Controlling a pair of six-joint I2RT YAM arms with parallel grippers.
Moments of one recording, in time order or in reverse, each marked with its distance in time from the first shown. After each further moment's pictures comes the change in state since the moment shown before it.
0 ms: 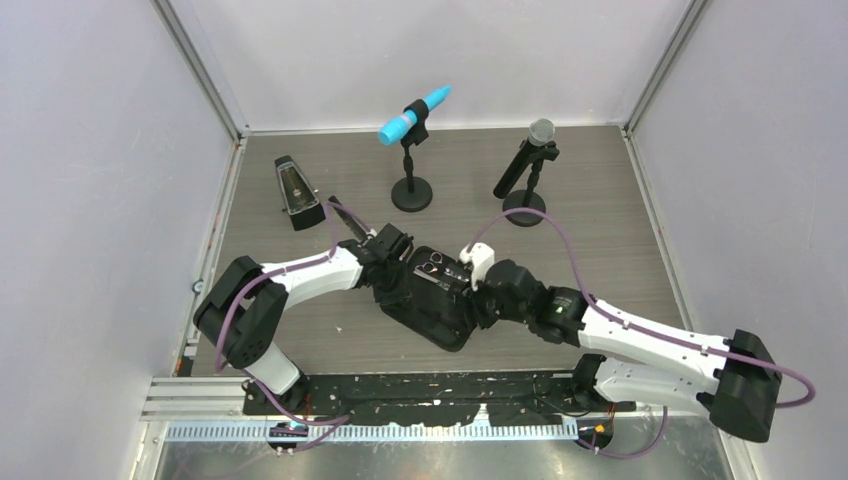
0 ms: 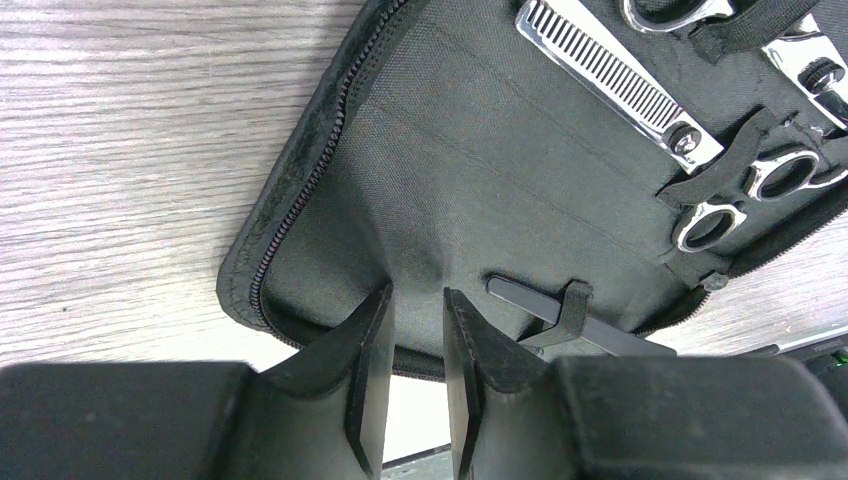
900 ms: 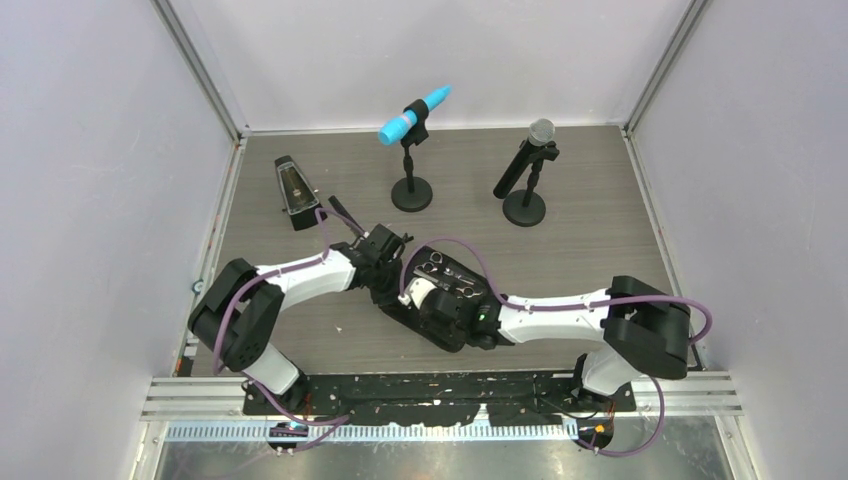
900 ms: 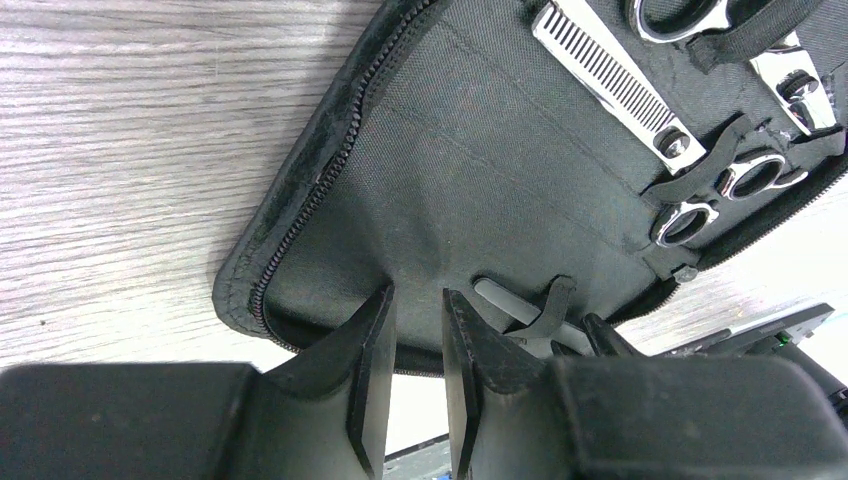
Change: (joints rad) left arm 0.042 -0.023 -0.053 0.063 0.069 -0.027; right arm 0.262 0.524 0.148 0.024 0.277 -0.229
